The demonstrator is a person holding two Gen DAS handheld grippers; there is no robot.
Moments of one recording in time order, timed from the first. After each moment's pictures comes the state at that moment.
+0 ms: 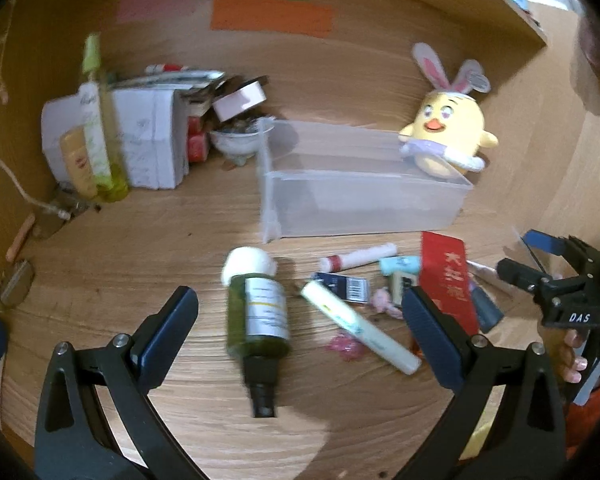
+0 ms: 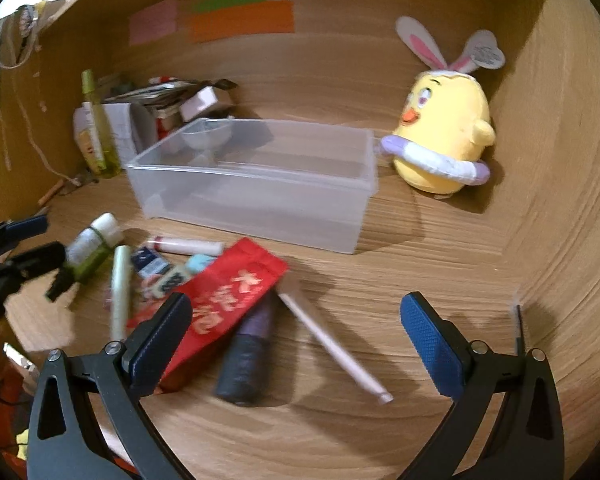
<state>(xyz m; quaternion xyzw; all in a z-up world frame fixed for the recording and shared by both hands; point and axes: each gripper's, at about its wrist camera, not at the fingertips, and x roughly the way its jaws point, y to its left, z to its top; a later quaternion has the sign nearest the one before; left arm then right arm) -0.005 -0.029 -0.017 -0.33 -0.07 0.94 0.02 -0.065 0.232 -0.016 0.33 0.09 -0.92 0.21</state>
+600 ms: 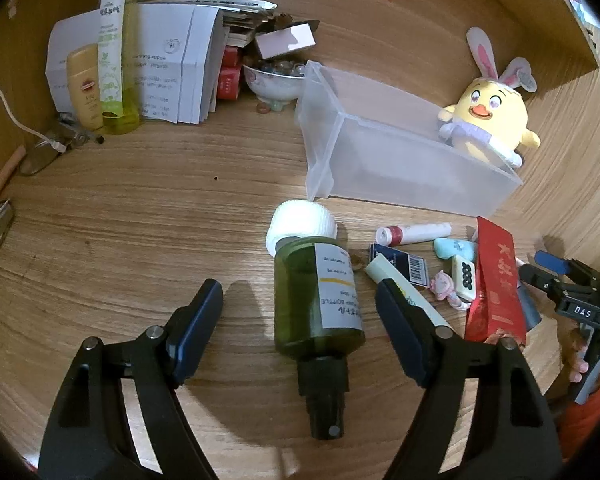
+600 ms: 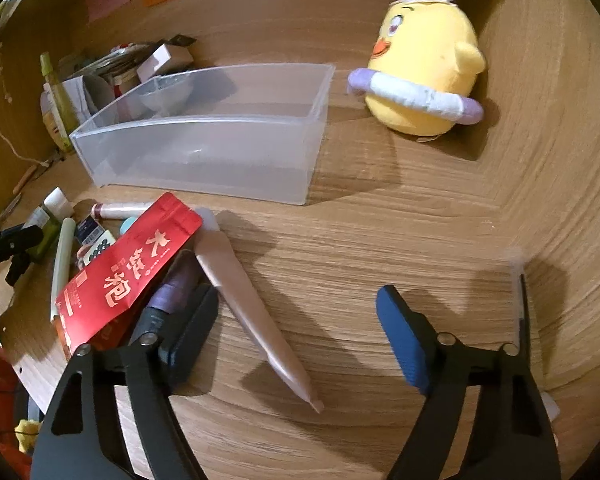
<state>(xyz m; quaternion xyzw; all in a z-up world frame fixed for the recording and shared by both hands) -0.029 -0.062 -0.058 -0.39 -0.12 0.91 0.01 -0.101 0.256 -0.049 0.40 0.09 -0.89 0.20</state>
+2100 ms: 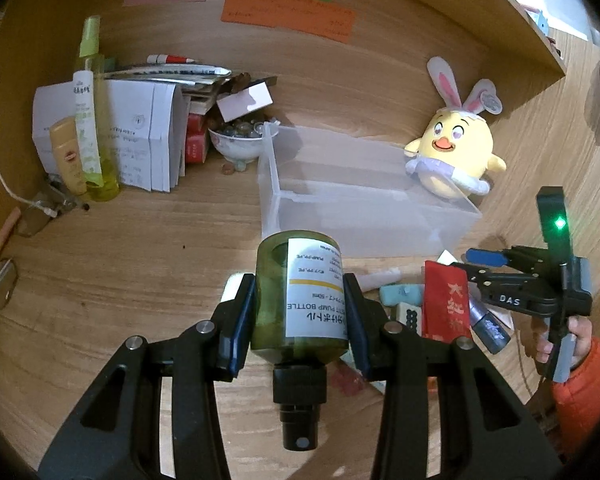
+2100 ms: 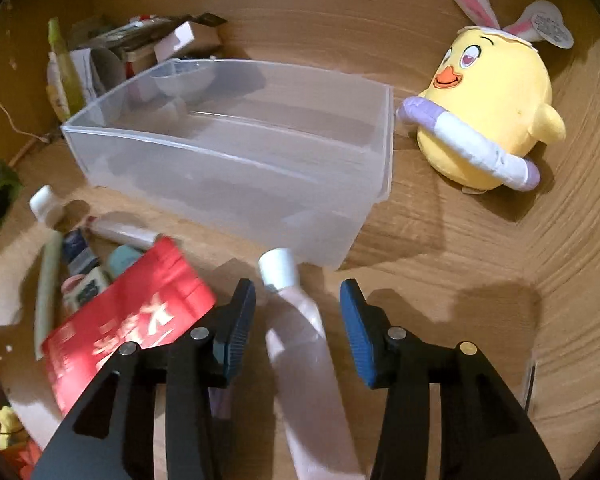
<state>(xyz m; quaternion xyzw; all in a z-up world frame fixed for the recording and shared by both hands) -0.031 -0.039 -0.011 -0.33 -0.10 0.94 0.03 -0.150 0.216 -0.046 0.41 0.15 -0.87 0.22</state>
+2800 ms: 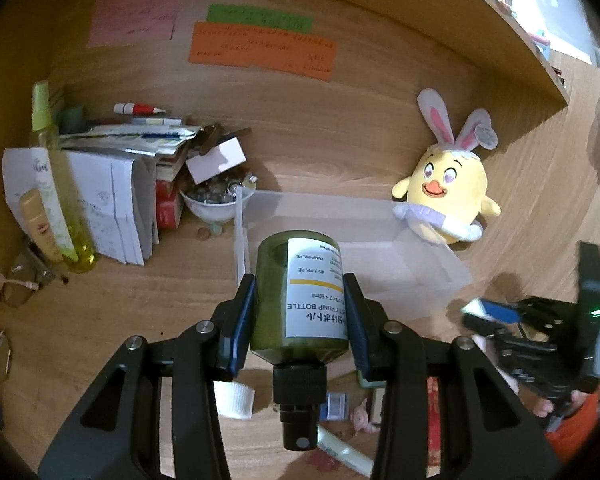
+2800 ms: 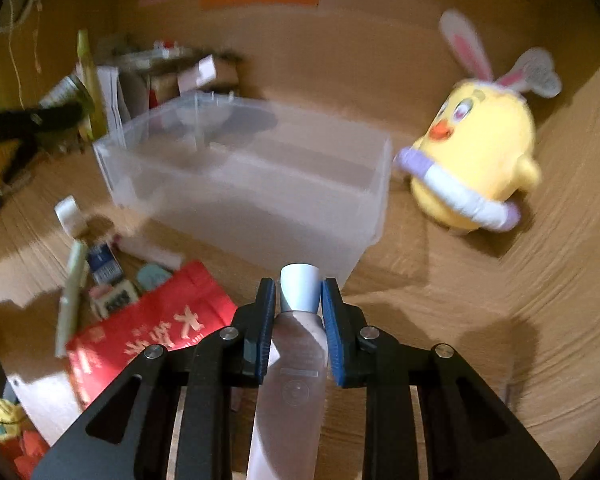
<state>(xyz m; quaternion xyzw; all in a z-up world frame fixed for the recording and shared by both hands) -0.088 -0.030 0.034 -0.30 -0.10 0.95 0.04 -0.123 0.227 -0.009 0.33 0.16 -0.90 0.24</state>
